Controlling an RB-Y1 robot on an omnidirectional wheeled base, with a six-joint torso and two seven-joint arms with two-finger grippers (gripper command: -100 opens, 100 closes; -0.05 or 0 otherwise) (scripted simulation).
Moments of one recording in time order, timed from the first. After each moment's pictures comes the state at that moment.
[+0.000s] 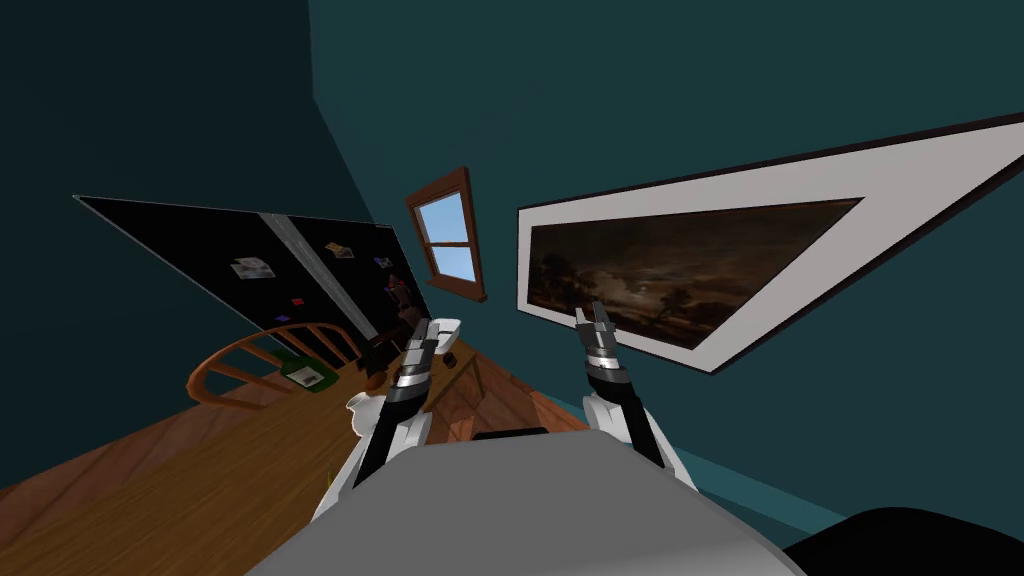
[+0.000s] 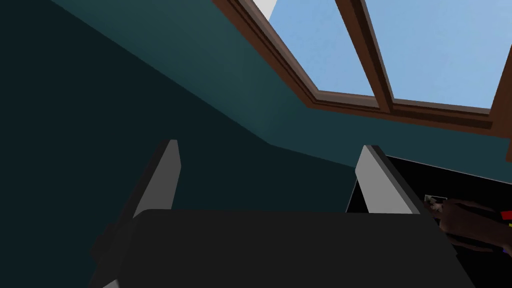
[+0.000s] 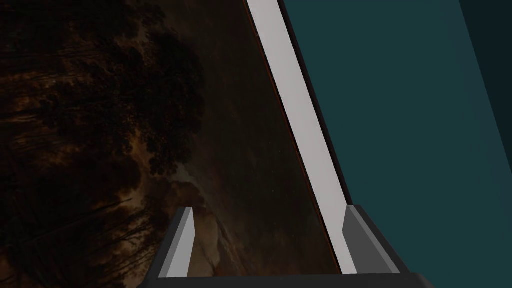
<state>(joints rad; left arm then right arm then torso) 0.44 0.09 0.02 -2.06 -0.05 -0.61 -0.08 0.48 -0.04 0.01 -2.27 -0.01 -0.50 -0.09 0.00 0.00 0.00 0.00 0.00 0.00</state>
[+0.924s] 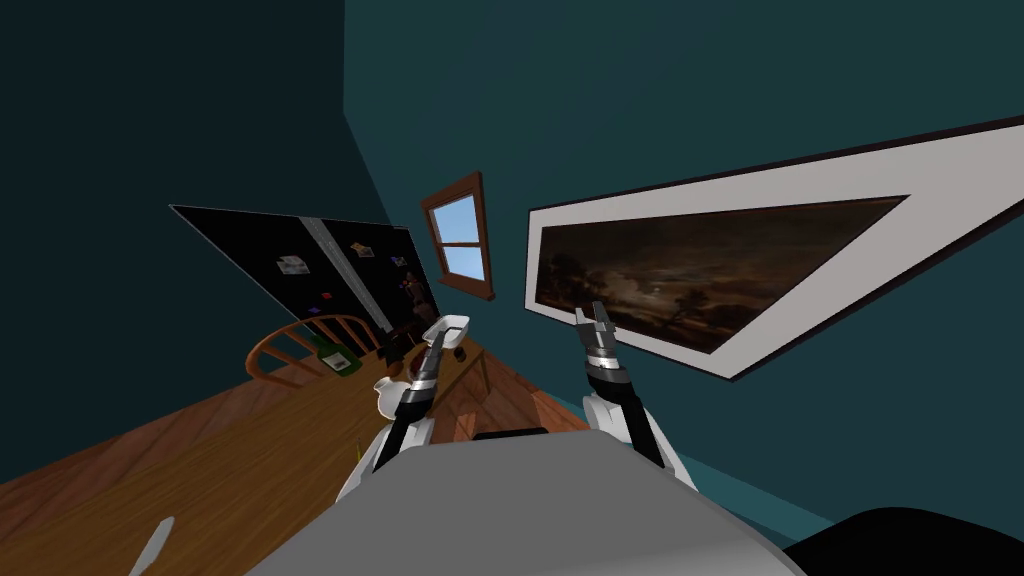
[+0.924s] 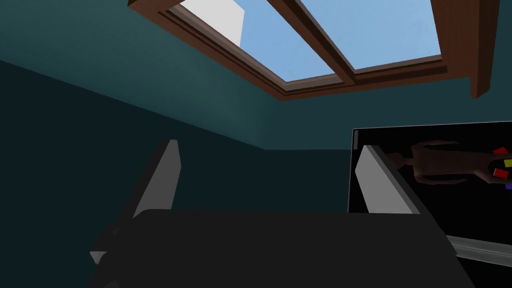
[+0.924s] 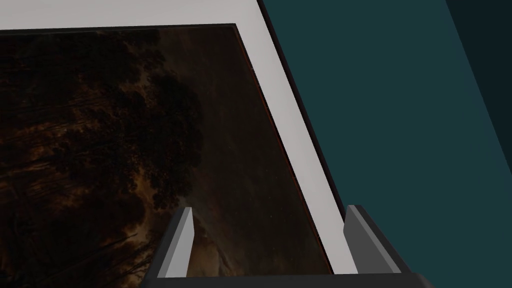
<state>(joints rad) 0.36 0.15 0.02 -1.74 -0.06 -0.70 -0.24 0.48 -0.04 0.01 -2.27 -0.01 -0.50 -0.09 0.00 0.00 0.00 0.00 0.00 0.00</state>
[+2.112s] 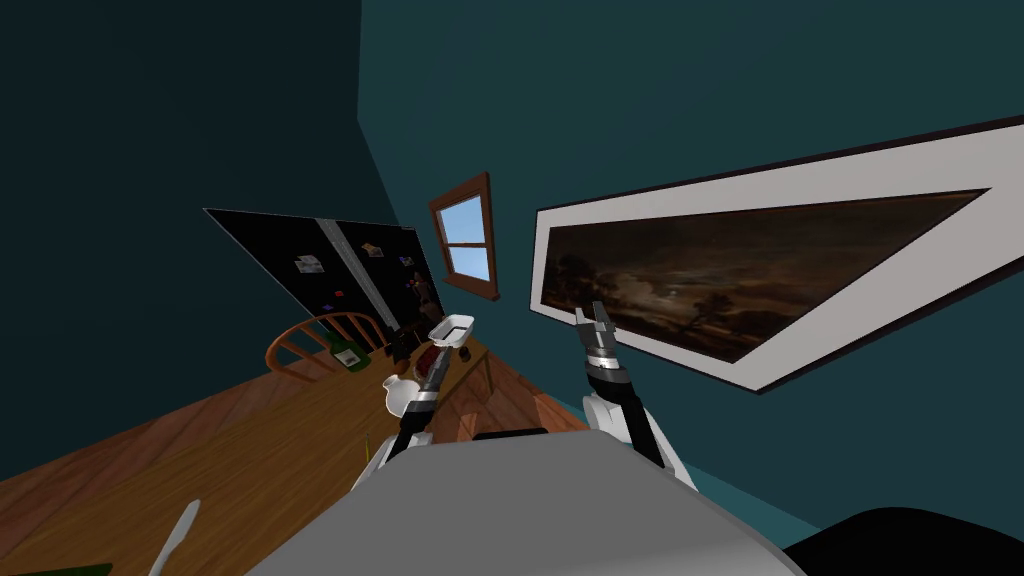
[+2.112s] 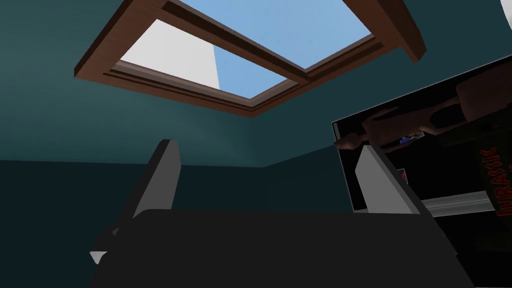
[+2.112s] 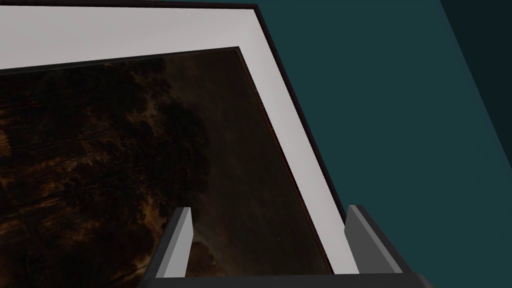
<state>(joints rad) 0.28 0.18 0.04 -1.38 -0.09 -0.79 -0.44 0.48 -0.04 0.01 -2.27 -0.01 -0.50 -0.09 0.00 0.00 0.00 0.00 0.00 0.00</state>
